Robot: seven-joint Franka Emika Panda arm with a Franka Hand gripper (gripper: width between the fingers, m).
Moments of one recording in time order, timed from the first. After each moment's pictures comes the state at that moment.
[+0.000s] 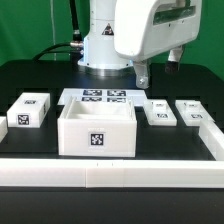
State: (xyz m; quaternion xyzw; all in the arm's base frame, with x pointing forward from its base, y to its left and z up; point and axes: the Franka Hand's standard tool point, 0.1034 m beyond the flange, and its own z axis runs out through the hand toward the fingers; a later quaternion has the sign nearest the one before) arm 0.564 0.052 0.119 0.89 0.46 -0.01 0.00
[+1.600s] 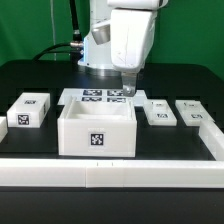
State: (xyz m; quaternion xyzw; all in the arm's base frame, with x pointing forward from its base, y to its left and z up) arm 0.534 0.013 0.095 0.74 0.67 0.00 0.02
